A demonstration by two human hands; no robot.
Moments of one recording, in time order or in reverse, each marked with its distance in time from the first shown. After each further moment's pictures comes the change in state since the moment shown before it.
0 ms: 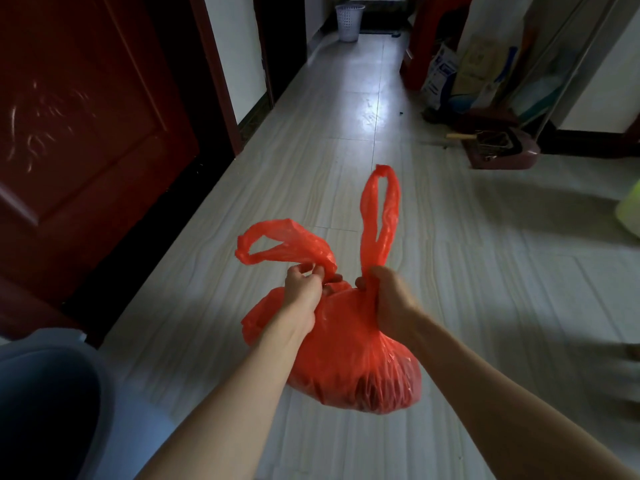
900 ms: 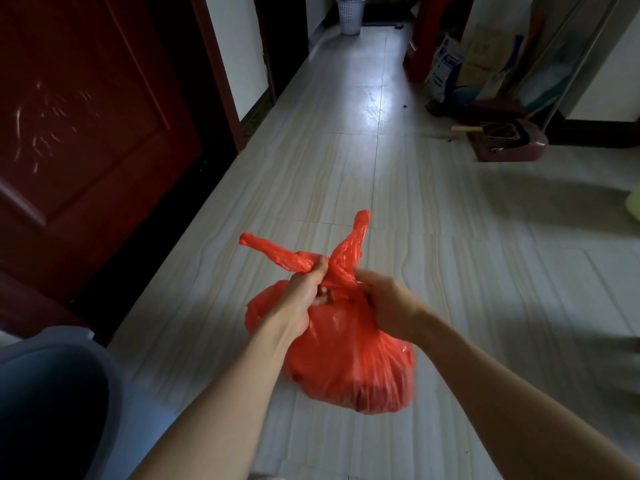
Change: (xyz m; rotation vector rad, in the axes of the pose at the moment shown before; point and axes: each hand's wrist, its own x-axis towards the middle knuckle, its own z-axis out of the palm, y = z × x) left_hand 0.000 -0.002 -0.013 0.033 -0.168 0.005; right_hand -0.005 0.001 -0.006 -0.128 -0.405 0.100
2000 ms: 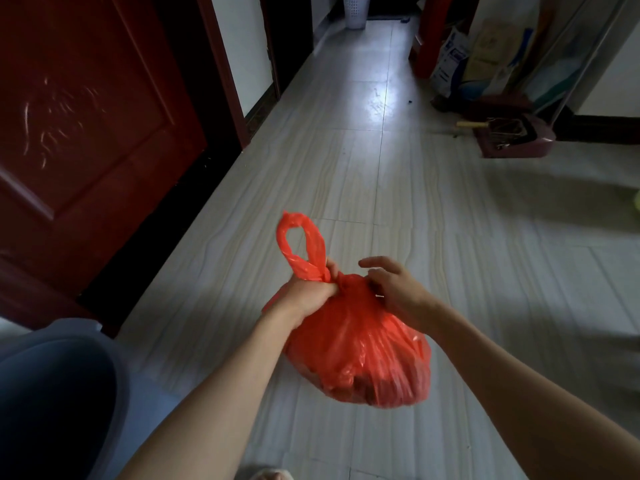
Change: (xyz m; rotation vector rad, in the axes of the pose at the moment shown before) left_hand -0.002 -0.003 -0.013 0.422 -0.141 0.204; right_hand -0.007 -0.008 -0.001 -0.433 0.320 -0.111
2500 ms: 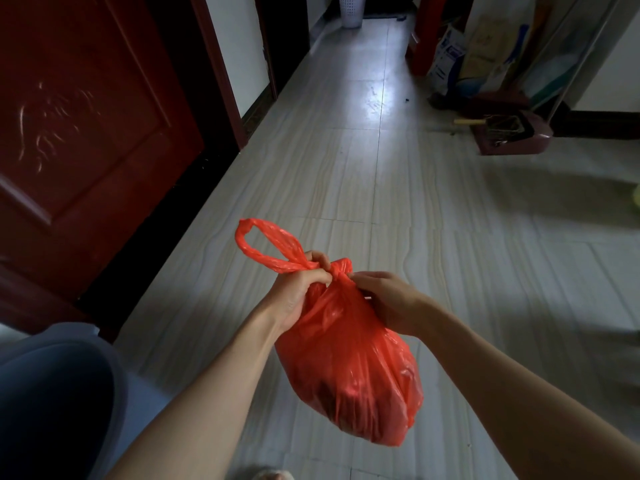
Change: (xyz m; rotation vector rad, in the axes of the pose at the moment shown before) left_hand -0.006 0.010 -0.007 -0.449 -0.104 -0.023; right_hand -0.003 0.002 0.005 0.175 -0.181 0.147
